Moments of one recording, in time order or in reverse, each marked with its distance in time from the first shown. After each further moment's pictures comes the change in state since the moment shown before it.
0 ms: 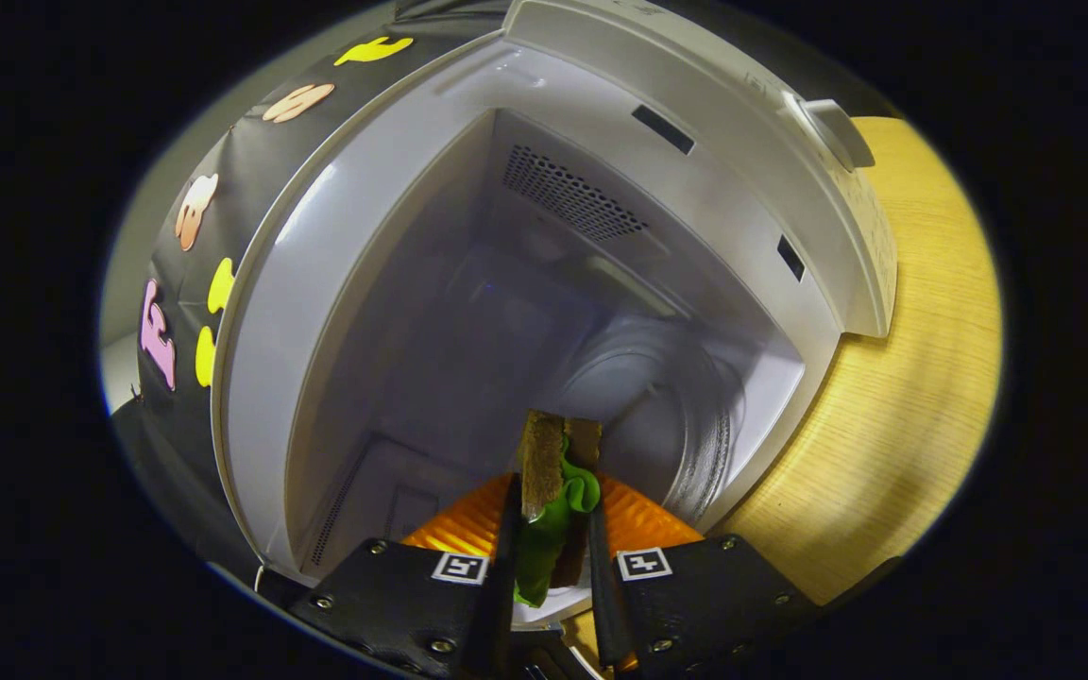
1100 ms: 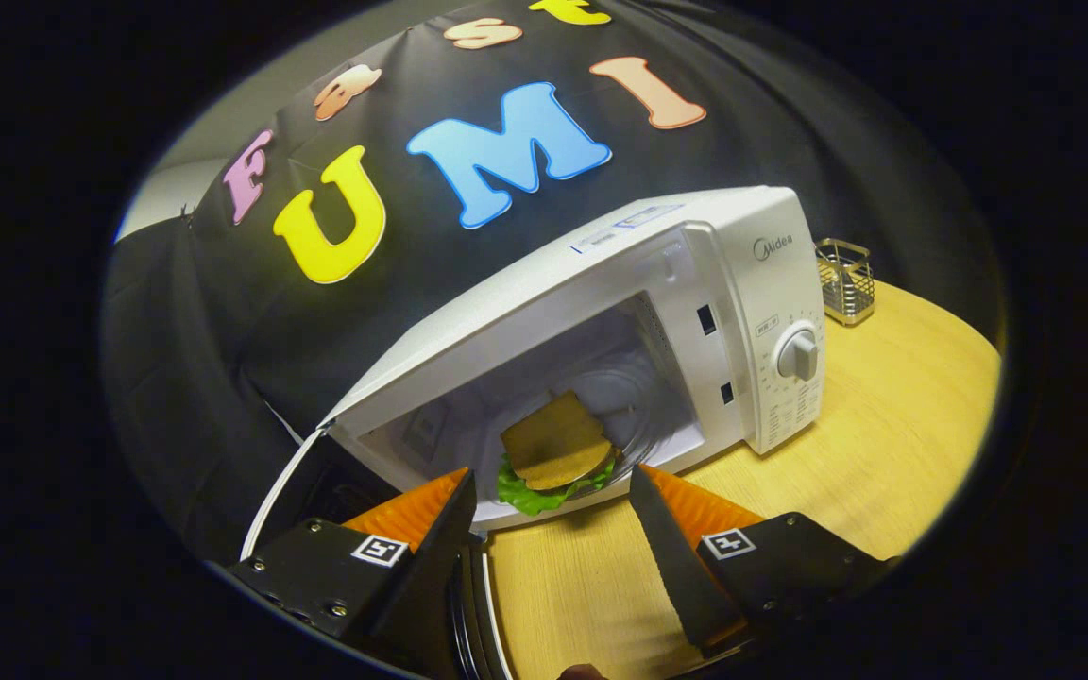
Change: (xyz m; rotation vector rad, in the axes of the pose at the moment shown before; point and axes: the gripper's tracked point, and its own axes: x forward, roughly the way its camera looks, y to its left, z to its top) arm -0.155 0.011 0.033 -0.514 0.108 0.070
